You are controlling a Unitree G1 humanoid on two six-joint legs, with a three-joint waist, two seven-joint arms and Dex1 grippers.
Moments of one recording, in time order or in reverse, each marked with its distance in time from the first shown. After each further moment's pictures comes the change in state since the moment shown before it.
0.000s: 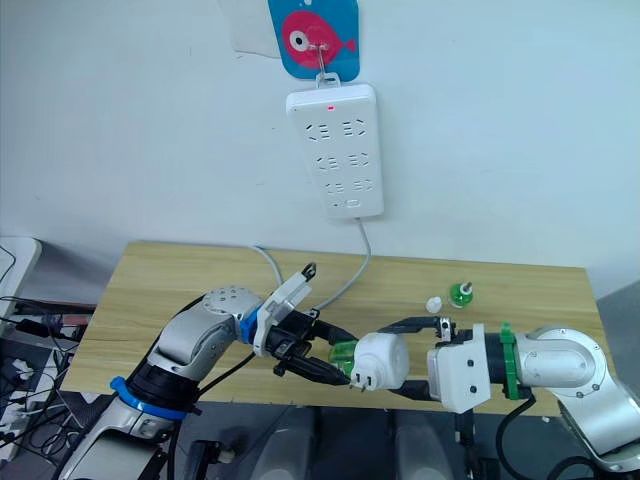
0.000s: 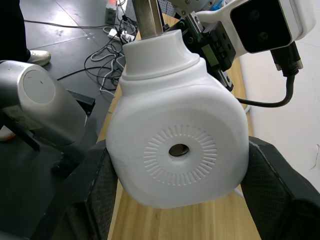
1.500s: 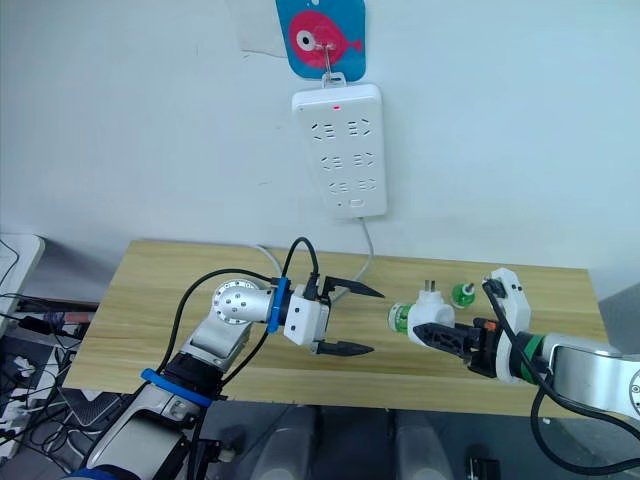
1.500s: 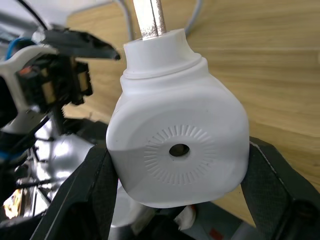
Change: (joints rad) left arm -0.072 -0.109 -0.051 0.249 0.473 -1.026 0.343; right arm 0.043 -0.163 -0.207 0.132 1.719 0.928 -1.329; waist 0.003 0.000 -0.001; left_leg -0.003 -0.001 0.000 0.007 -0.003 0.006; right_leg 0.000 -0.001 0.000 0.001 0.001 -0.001
